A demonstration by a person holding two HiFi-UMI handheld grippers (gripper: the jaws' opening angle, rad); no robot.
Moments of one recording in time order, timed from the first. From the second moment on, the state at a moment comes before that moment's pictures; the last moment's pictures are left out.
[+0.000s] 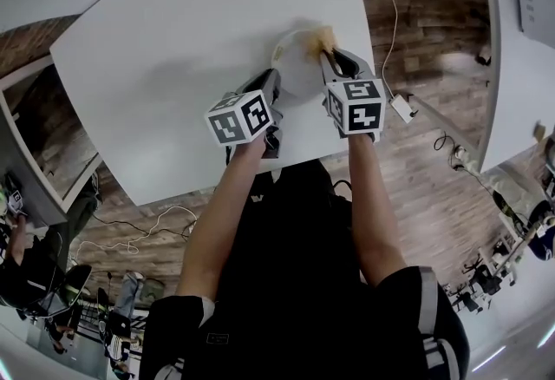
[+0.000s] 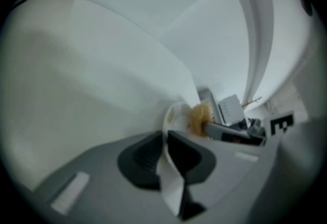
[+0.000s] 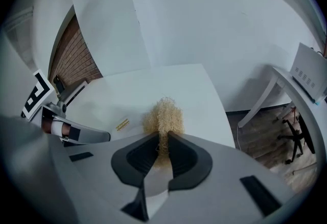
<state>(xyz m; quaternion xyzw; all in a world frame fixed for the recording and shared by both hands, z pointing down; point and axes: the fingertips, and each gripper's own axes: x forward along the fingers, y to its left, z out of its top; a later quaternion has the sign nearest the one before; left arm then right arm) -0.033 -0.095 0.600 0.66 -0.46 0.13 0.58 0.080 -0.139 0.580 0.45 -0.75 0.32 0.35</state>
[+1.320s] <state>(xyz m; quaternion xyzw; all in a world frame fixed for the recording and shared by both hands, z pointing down) -0.040 -0.095 0.478 0.73 -0.51 0.08 0.45 0.068 -0.081 0.477 0.48 -0.80 0.27 0.23</state>
